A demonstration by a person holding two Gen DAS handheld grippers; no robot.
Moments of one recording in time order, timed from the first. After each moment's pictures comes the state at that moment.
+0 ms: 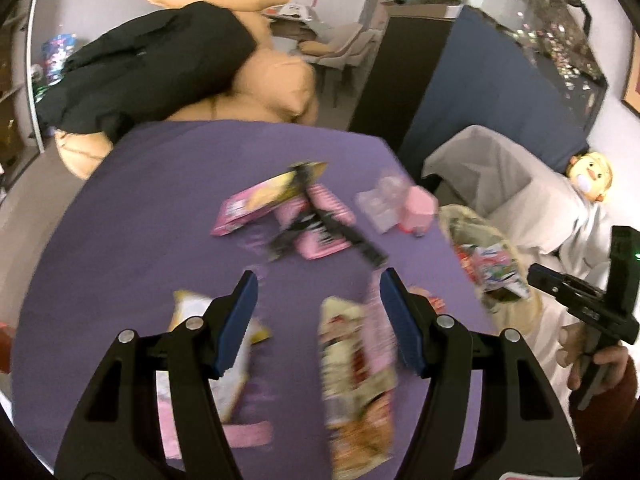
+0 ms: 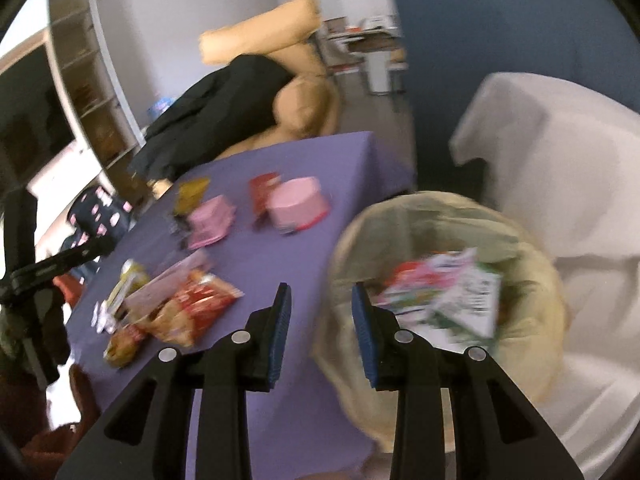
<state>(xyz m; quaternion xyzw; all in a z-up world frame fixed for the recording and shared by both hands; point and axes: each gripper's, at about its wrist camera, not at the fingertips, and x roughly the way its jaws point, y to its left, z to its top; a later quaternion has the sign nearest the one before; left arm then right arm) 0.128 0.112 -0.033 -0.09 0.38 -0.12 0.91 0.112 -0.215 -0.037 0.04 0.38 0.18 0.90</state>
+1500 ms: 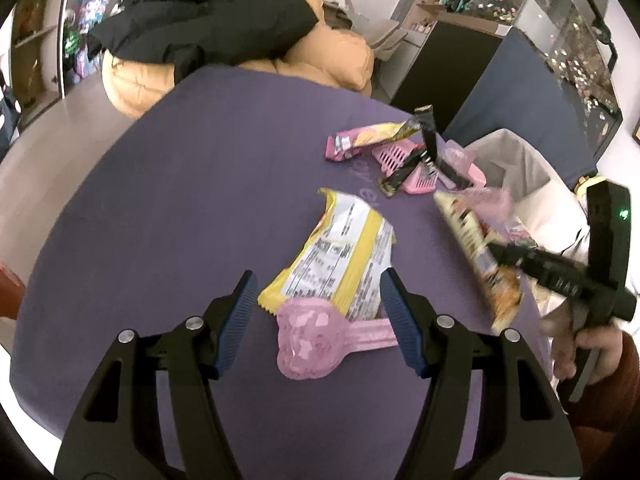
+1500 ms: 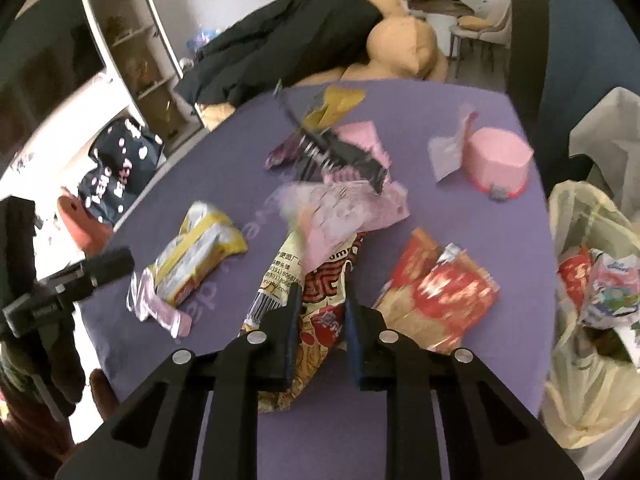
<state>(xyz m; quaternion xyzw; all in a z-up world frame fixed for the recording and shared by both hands) 0.075 0.218 -0.084 -0.15 0.41 -0.10 0.89 0.127 -0.061 -0.063 0.01 0.44 0.23 0.87</state>
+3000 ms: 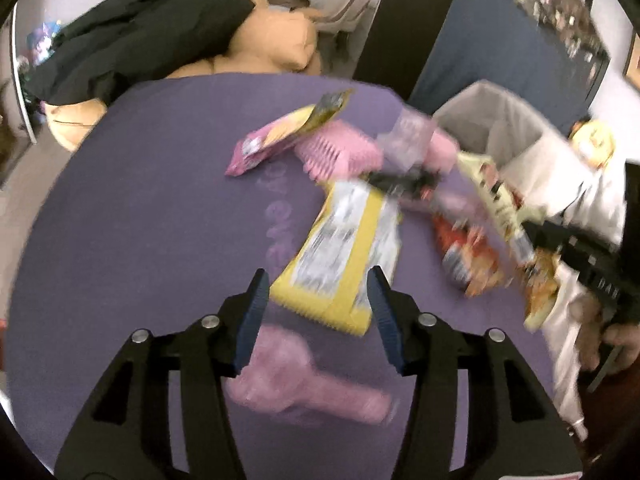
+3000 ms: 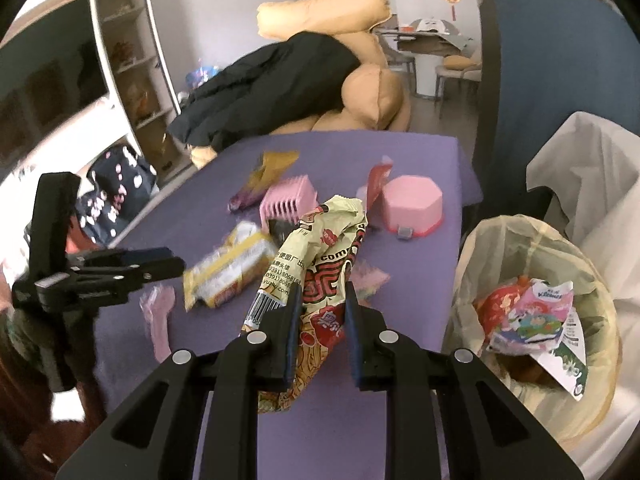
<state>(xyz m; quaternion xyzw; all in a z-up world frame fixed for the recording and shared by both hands) 0.119 0.126 -0.074 -0.05 0.44 -0.13 0.89 0.111 -0.125 -0.043 -0.02 0.38 0.22 0.90</state>
